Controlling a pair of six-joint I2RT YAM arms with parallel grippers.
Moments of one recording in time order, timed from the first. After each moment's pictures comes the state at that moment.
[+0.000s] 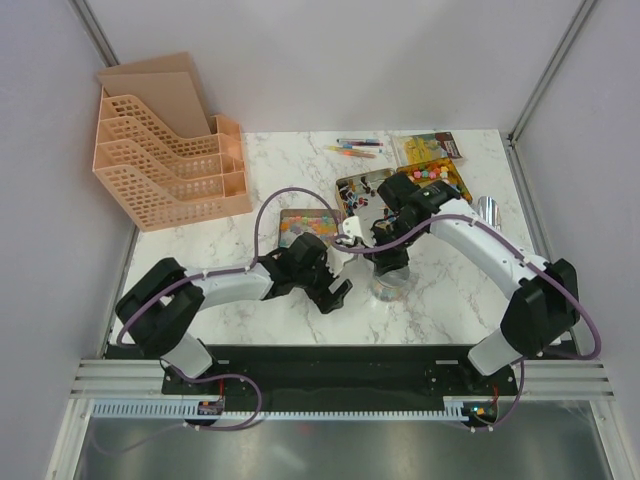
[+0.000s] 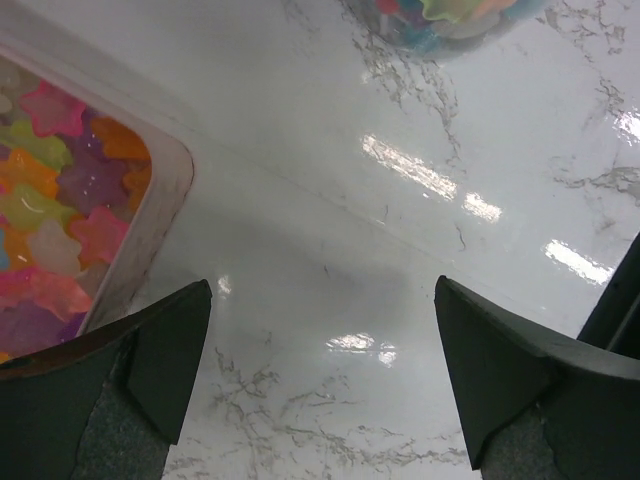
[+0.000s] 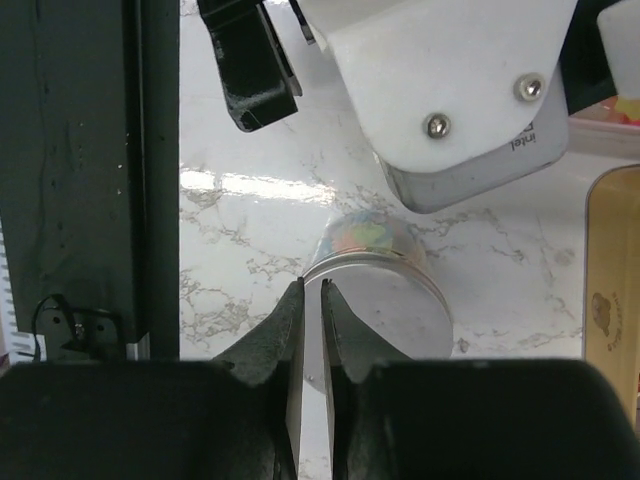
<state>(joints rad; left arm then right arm) -0.84 1.58 0.77 -0.02 0.24 0.11 0.55 1.55 1.38 -1.20 -0.57 -1.01</state>
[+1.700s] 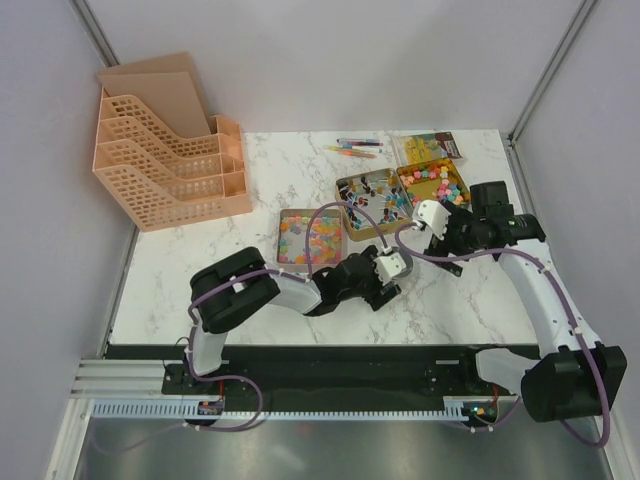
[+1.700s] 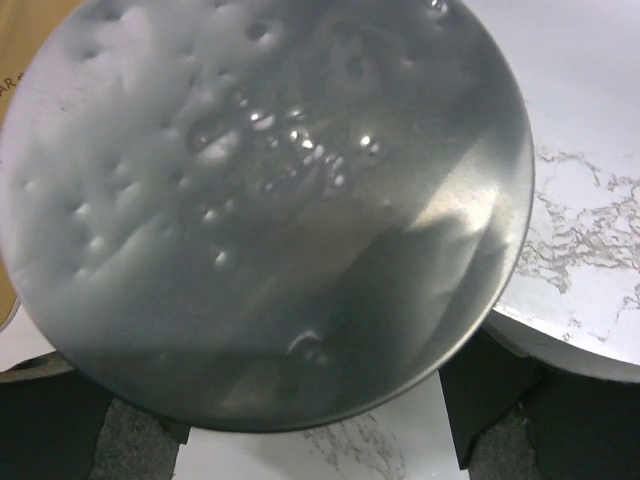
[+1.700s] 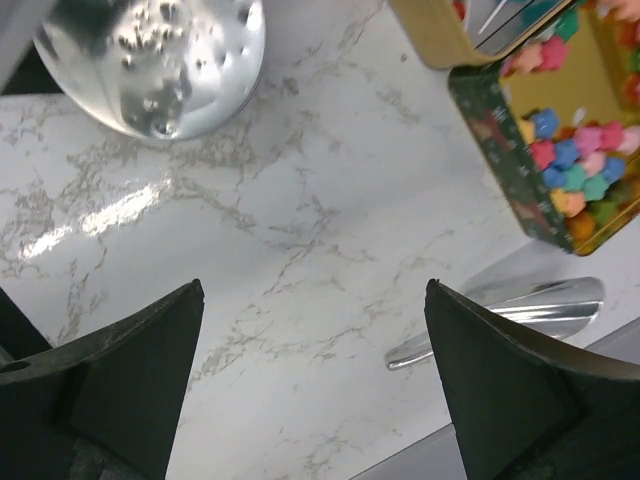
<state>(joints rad) -1.07 1.96 0.91 0.59 -0.03 0.13 0.11 1.16 1.07 -0.92 -0.37 -1.03</state>
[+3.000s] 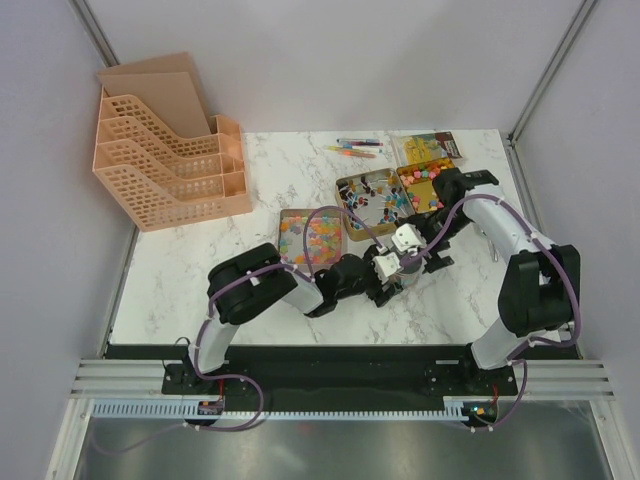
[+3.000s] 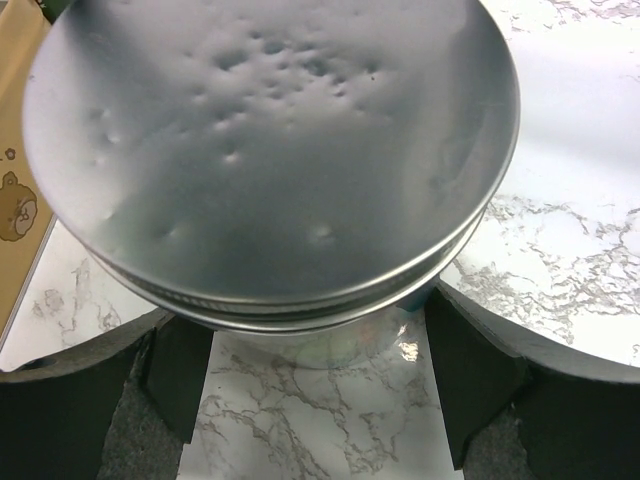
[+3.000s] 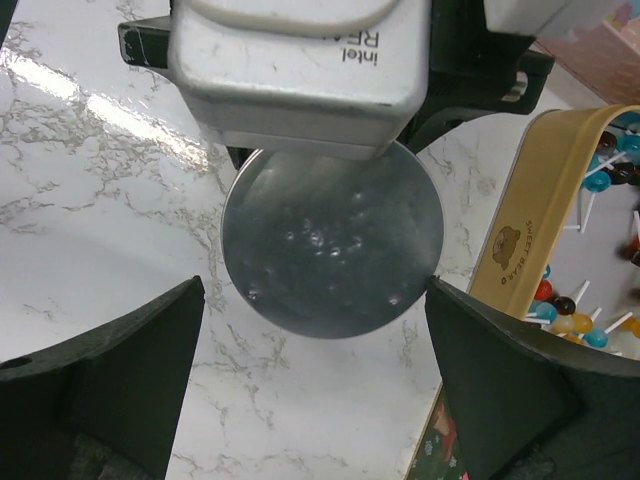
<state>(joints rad) -1.04 2.10 0.90 0.93 0.09 0.13 0.17 1.63 1.31 -1.32 -0.60 -1.96</state>
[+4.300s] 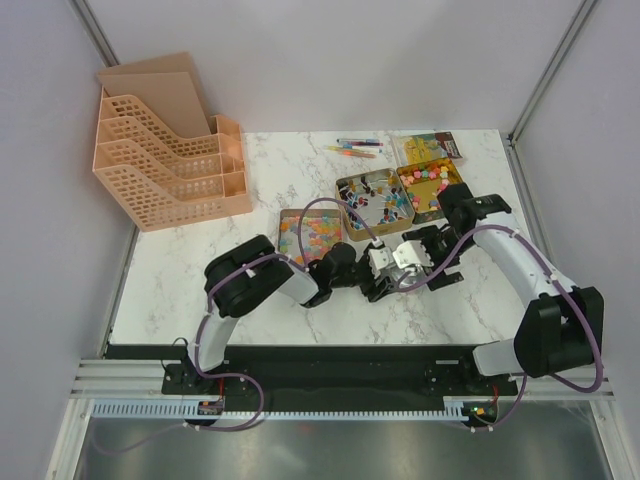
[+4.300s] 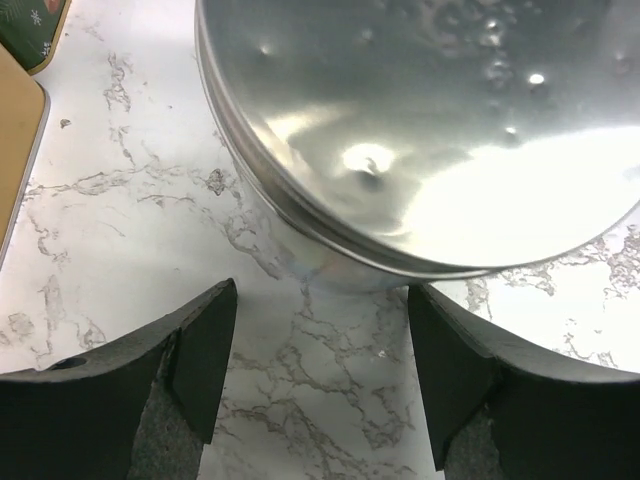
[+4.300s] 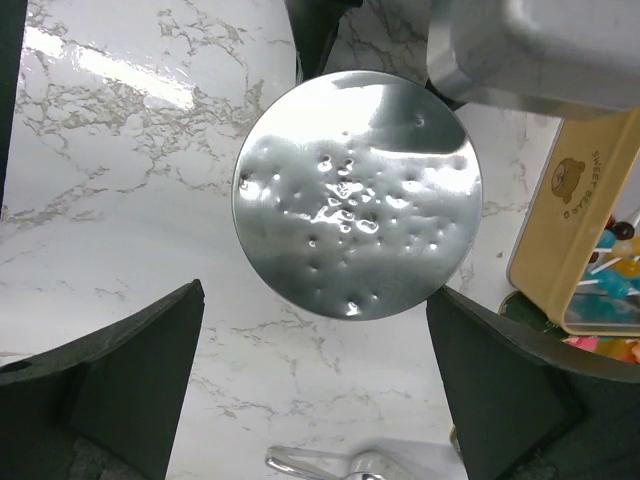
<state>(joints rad) -0.94 2.11 0.91 0.90 0.34 0.13 0.21 1.41 1.12 -1.21 -0.45 -1.77</state>
